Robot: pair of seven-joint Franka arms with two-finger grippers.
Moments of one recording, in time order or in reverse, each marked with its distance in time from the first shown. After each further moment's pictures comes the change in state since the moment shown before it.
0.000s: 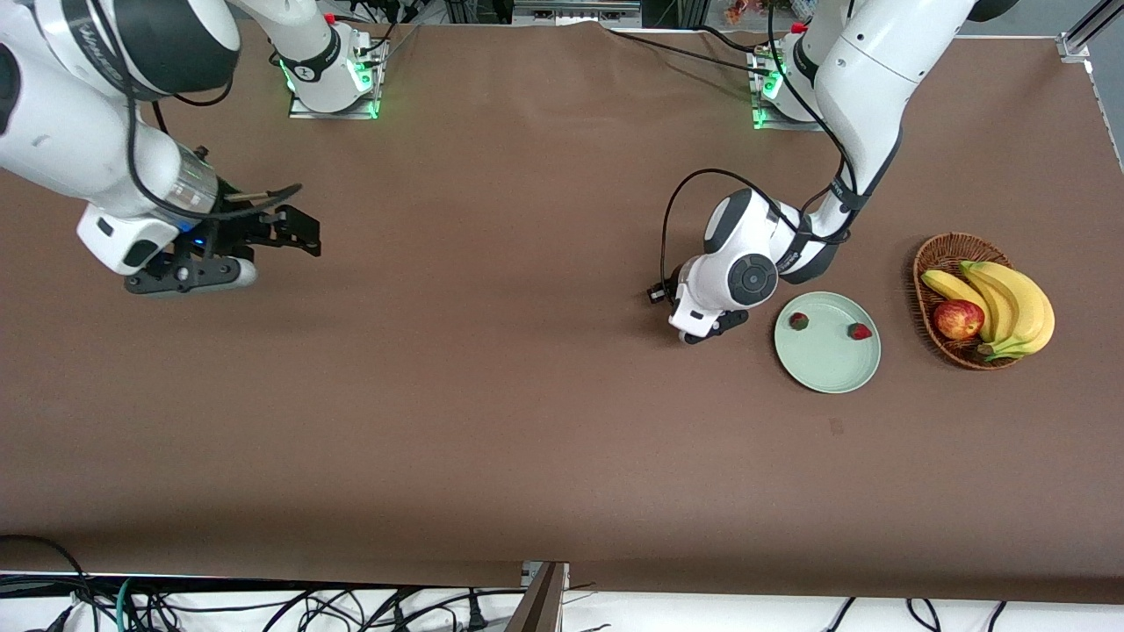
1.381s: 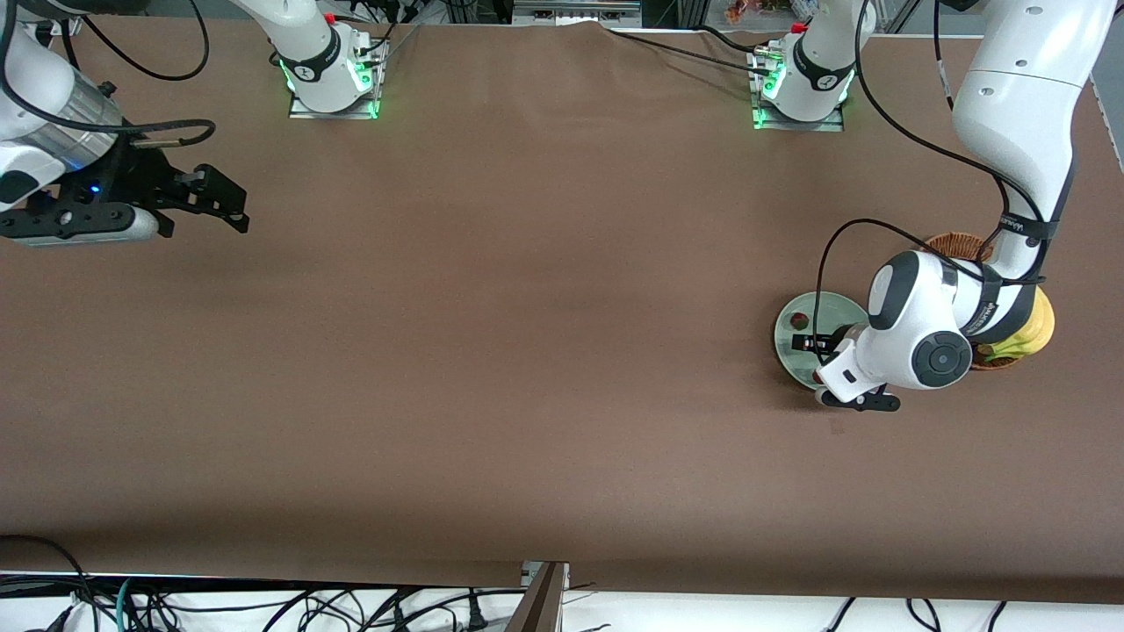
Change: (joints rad) left arm 0.344 0.051 0.014 0.264 0.348 -0.313 0.650; right arm -0.060 -0.100 -0.001 0.015 -0.079 -0.016 -0.005
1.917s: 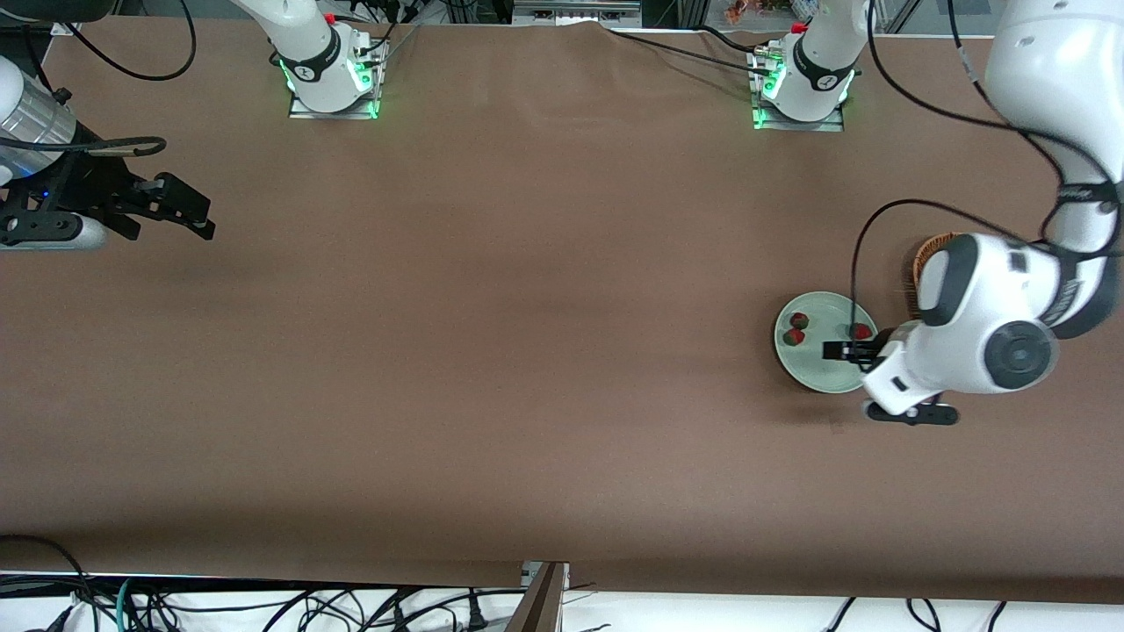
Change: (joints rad) left arm 0.003 -0.095 -0.009 0.239 0.000 -0.243 0.001; right arm -0.011 0.011 -0.045 0.007 -0.002 -0.013 -0.007
